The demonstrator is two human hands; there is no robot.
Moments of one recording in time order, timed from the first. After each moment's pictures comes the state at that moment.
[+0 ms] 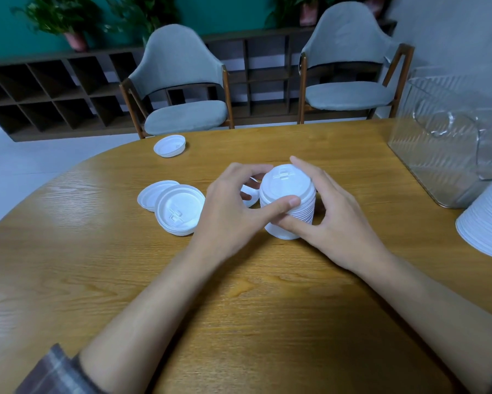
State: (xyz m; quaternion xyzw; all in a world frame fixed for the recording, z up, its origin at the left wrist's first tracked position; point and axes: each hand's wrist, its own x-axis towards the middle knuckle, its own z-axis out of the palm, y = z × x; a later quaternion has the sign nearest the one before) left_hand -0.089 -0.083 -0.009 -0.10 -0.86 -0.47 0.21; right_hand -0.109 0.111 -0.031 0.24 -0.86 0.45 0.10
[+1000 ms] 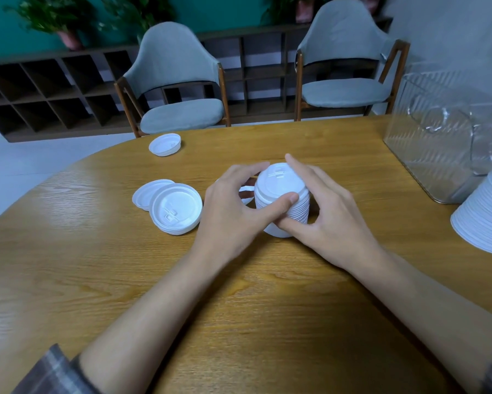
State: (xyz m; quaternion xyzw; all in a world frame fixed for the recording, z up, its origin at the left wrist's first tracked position) left_hand -0.089 -0.075 -0.015 -0.09 -0.84 -0.49 0.22; right_hand -0.109 0.108 -0.034 0.24 -0.86 0.42 0.14
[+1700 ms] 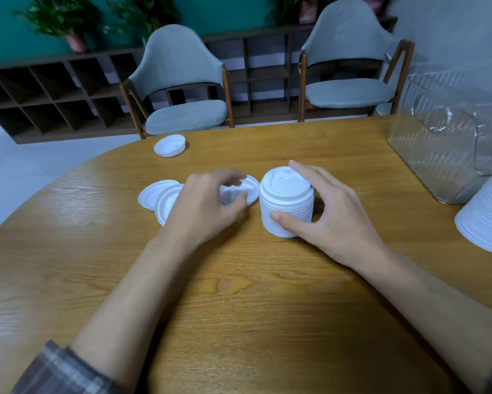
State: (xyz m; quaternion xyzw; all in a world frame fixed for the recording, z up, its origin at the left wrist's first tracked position) left_hand -0.106 -0.126 -0.012 -0.09 -0.94 -0.26 0.20; right_hand -0.109 0.109 -0.031 0.24 -0.86 0.43 0.13
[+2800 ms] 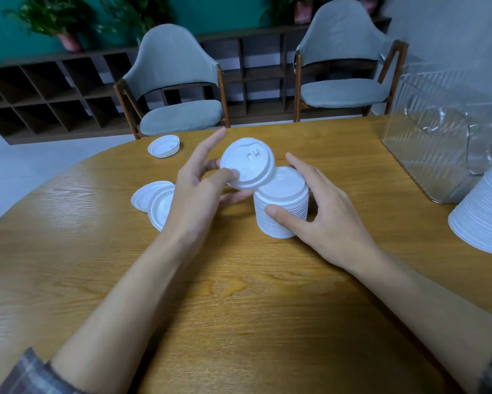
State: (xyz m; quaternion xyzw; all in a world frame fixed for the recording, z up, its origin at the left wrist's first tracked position) left_hand -0.099 -0.102 0.009 -0.01 -0.66 -0.74 0.11; right_hand -0.109 0.109 -0.031 0.23 -0.86 0.45 0.10
